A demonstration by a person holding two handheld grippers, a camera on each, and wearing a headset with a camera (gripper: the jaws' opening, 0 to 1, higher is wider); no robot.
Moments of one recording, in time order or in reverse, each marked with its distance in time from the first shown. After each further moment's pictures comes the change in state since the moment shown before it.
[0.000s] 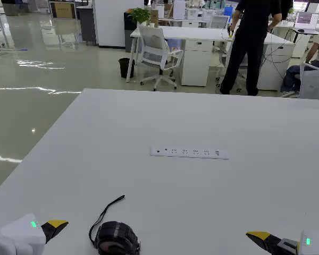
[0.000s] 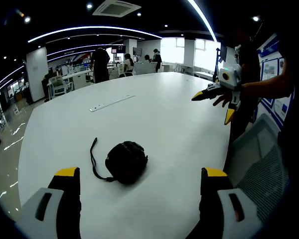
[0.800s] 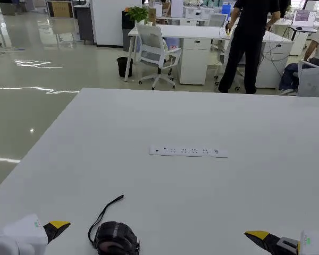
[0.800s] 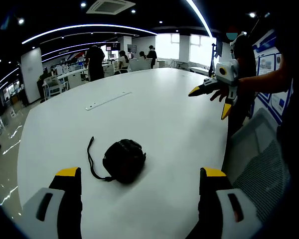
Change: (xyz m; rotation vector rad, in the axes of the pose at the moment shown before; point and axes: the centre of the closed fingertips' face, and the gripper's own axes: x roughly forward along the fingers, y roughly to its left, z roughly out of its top) left arm 0.005 -0.003 -0.002 0.037 0.035 -0.034; right arm 0.001 0.000 -0.001 -0.026 0.002 0.010
